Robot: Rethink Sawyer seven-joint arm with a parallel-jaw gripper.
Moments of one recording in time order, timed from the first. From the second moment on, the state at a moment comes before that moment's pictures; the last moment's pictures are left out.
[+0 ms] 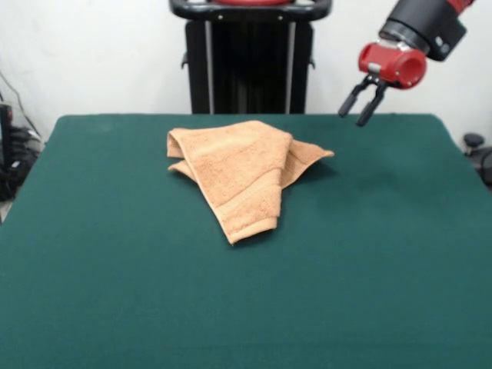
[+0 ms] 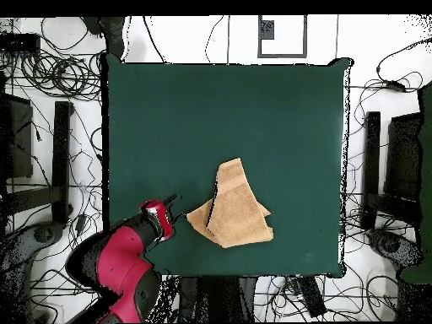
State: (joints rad) arm 0.91 -0.20 -0.80 1.88 0.79 0.10 3.00
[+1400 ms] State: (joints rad) arm 0.91 -0.28 -0.81 1.90 0.79 0.06 3.00
